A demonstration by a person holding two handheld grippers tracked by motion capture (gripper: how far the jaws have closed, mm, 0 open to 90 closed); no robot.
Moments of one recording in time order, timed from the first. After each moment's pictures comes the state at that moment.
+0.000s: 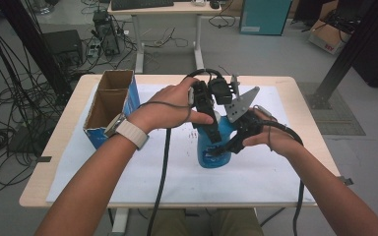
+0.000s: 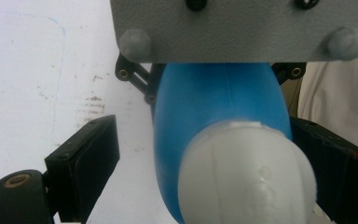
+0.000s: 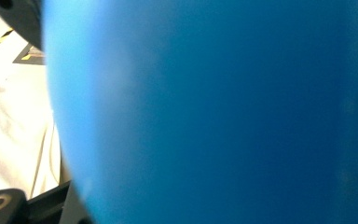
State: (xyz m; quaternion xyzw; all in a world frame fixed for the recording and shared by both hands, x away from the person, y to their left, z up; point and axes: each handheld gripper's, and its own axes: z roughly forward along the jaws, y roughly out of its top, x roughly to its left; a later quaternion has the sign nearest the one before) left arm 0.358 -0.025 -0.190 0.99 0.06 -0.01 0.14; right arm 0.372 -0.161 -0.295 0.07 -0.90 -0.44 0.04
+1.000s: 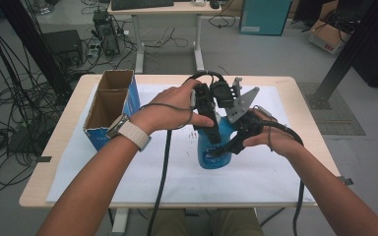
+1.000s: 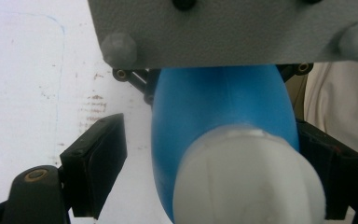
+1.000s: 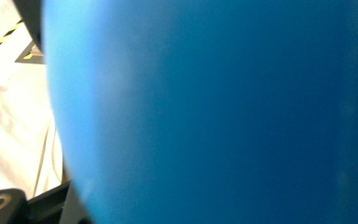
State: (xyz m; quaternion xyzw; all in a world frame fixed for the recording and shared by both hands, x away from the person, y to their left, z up) left arm 0.354 -0.029 -0.194 0.99 0.05 0.00 0.13; right arm 0.372 -0.161 -0.296 0.08 -0.89 -0.44 0.04
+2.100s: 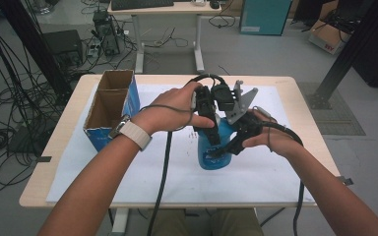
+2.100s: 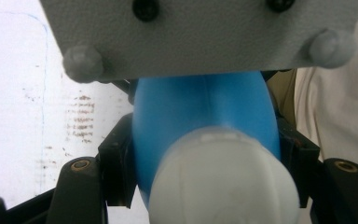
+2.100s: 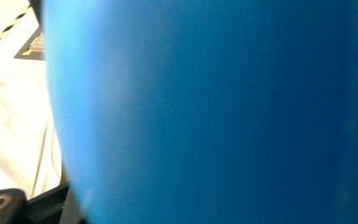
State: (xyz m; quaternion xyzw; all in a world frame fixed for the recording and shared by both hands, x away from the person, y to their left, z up) left arm 0.353 -0.030 -0.197 0.99 0.04 -0.01 0.12; right arm 0.372 -0.161 -0.298 0.08 -0.90 -0.43 0.05
